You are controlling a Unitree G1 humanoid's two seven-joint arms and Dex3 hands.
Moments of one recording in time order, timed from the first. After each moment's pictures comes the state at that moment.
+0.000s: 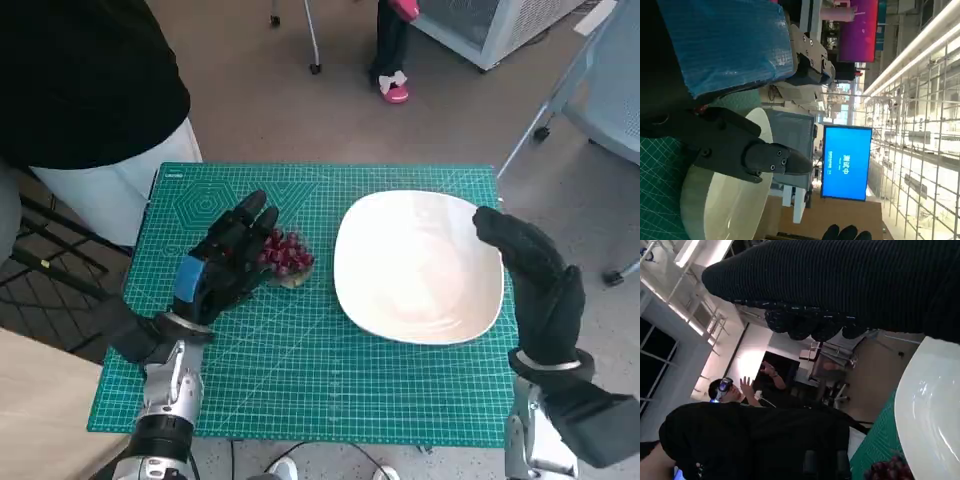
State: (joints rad) left arm -0.42 0.11 0.22 0.64 -0.38 -0.42 -0.62; right arm -0.29 -0.18 -0.15 0.23 0.24 -0.63 0.34
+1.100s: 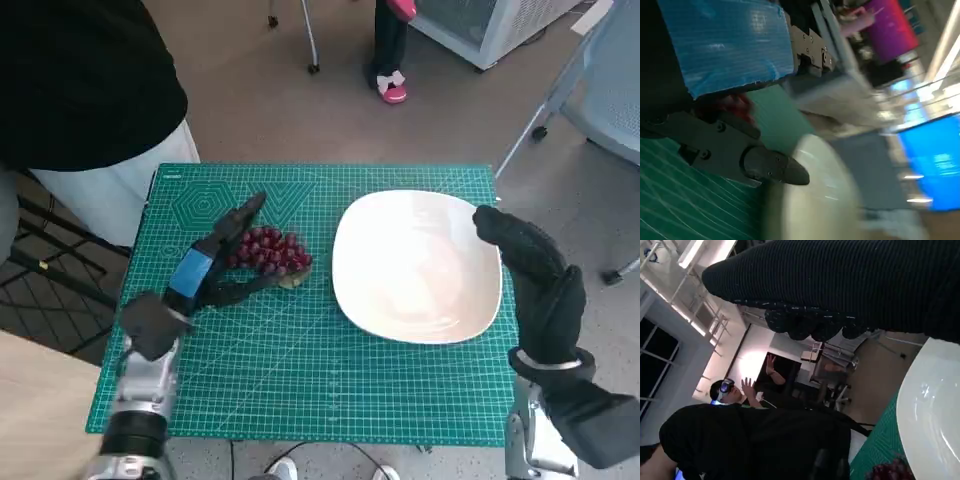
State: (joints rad) left arm -0.42 0.31 0.09 0.51 0.24 -0.40 -0.29; right arm -0.29 -0.18 -0.15 0.22 0.24 -0.63 0.34
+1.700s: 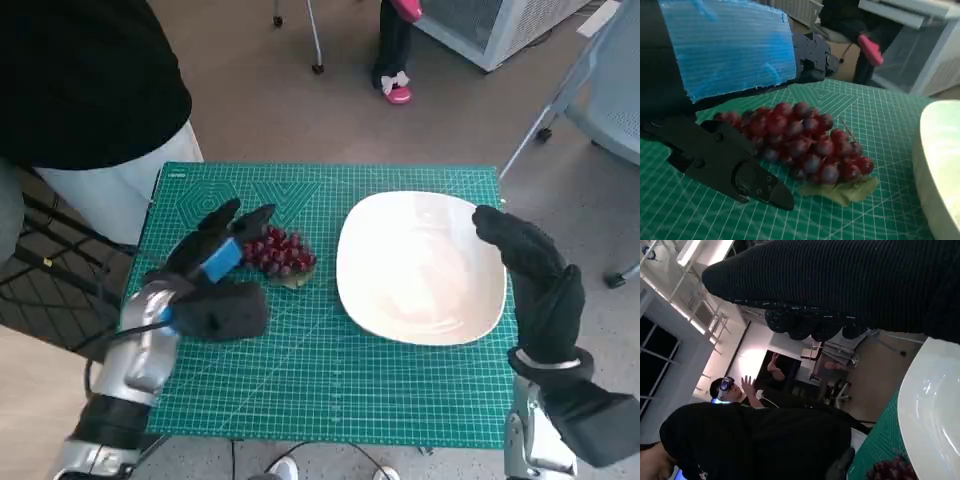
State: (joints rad) left arm -0.54 0.40 -0.21 0.31 0.76 0.10 -0.29; right arm -0.29 -0.18 -0.15 0.23 0.24 -0.63 0.34
